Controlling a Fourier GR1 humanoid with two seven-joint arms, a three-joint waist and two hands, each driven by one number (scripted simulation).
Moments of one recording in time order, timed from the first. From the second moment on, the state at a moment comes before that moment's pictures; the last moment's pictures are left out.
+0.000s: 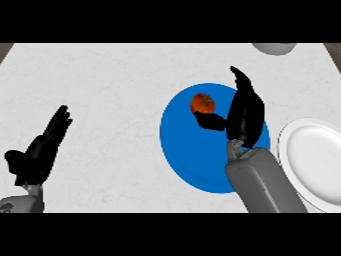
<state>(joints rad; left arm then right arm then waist) -0.06 0.23 0.07 -1.35 0.02 -0.07 -0.12 -0.46 0.00 0.27 -1.42 0.98 -0.49 0.82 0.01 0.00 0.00</state>
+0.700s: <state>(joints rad) -0.06 0.22 0.09 -1.33 0.02 -0.06 -0.13 -0.13 -0.10 0.13 -1.79 0.51 -0.70 0.47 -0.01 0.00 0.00</state>
